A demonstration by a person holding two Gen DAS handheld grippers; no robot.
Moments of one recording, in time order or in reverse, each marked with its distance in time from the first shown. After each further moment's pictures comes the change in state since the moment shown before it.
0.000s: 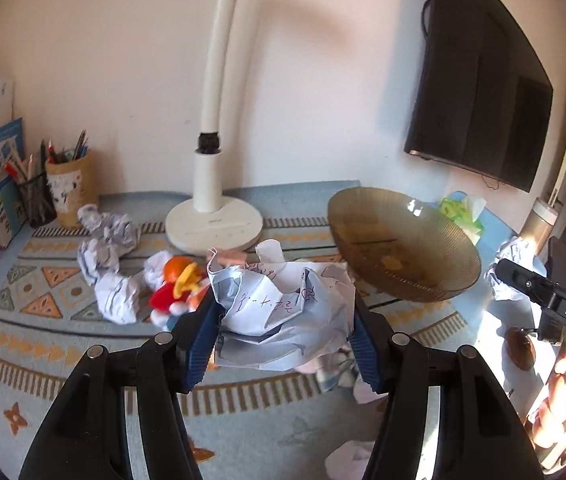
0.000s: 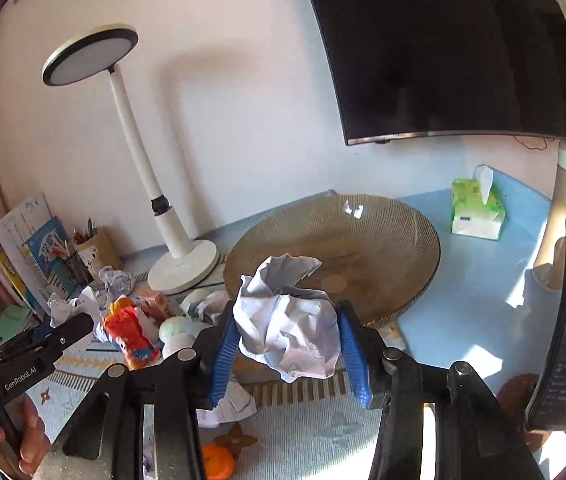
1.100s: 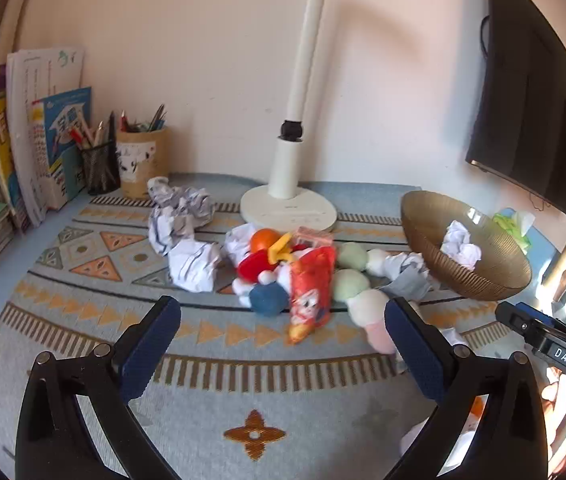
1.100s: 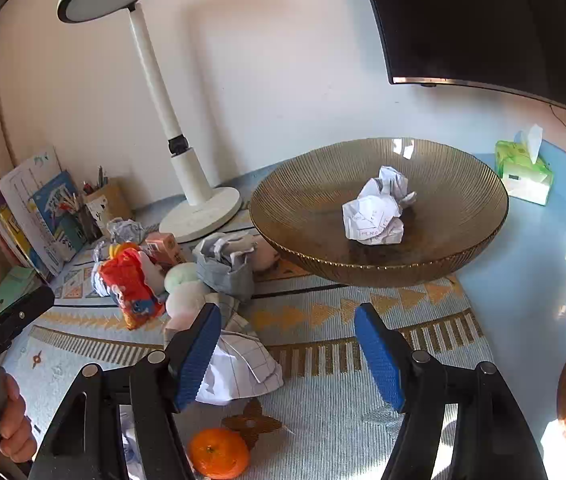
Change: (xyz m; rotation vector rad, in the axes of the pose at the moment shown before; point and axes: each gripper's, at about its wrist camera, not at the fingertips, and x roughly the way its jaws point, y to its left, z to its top) left arm -0.010 0.075 -0.062 -0.159 -0.006 0.224; right arm 0.068 0.025 -0.080 -0.076 0.163 0.060
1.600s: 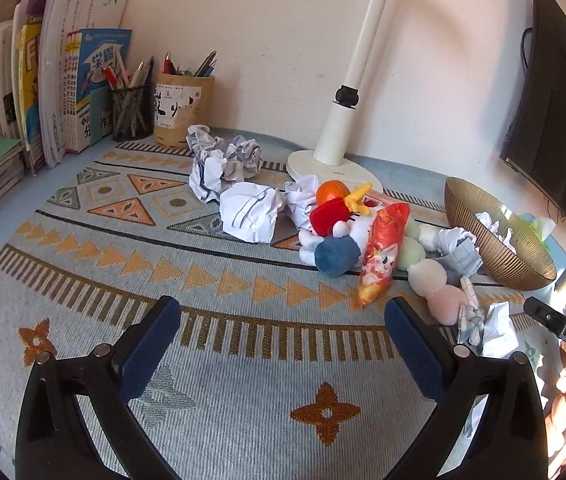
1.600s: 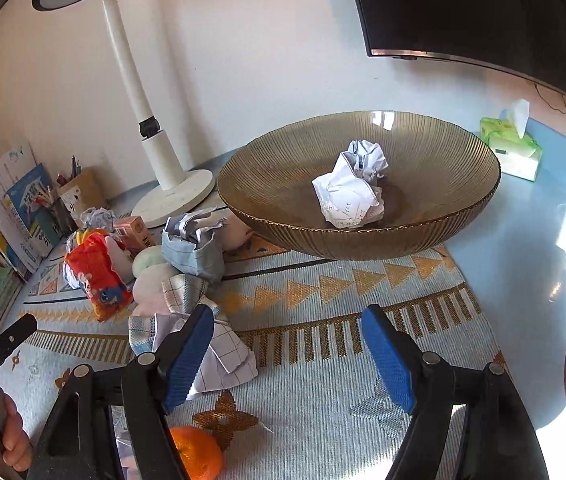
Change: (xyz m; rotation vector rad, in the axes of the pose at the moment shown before) left arm 0.021 0.043 -0.027 -0.089 0.048 -0.009; right arm 0.009 -0.005 -0.002 0.016 0.030 -0.048
